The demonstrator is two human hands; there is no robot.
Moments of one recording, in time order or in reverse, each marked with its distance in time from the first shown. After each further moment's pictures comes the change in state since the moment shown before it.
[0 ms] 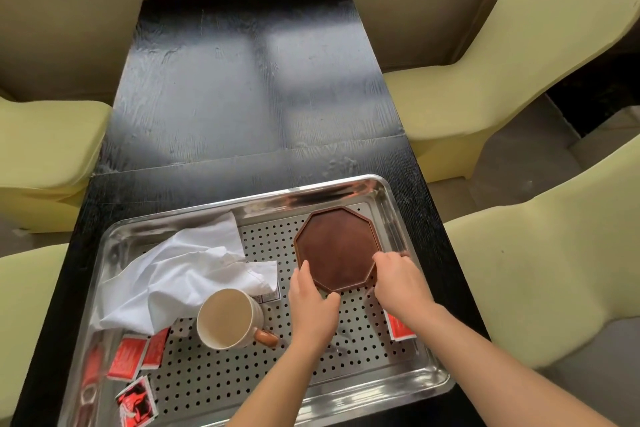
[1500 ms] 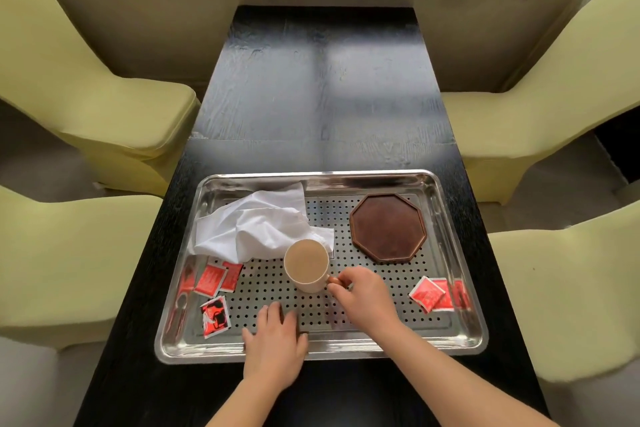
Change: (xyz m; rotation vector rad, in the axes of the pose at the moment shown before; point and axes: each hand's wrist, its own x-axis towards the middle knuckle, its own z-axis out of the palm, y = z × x) left_hand -0.094 -0.155 -0.107 0.834 0.028 0.071; right_hand -0.105 -0.129 0.038 0.403 -0.039 -0.185
